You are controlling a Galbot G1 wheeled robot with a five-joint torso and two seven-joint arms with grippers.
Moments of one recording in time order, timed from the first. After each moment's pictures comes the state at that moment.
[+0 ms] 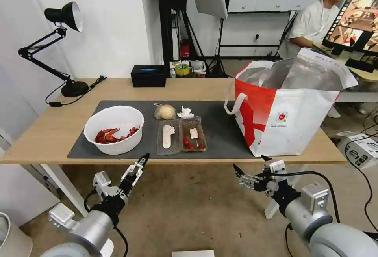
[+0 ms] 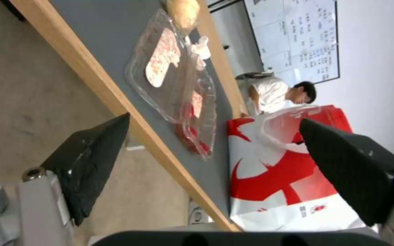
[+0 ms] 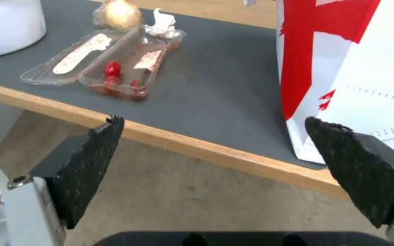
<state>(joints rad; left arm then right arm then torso) 1.73 -1.50 -0.65 -2.50 -1.43 0.47 -0.38 -1.66 1.01 0.55 2.47 0.48 -0.55 0.11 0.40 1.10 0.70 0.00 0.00</state>
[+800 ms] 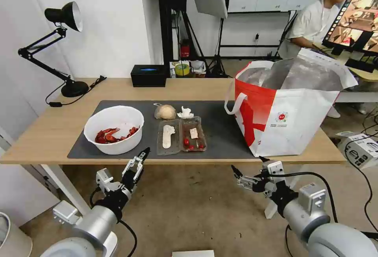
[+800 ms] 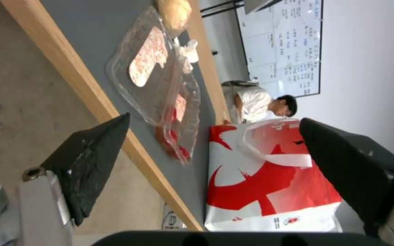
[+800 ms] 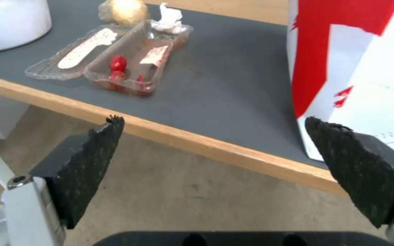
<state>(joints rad) 1.69 -1.56 -0.63 -2.48 -1.49 0.46 -0.41 -1.63 1.00 0.52 2.45 0.48 -0.55 0.11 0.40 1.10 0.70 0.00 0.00</state>
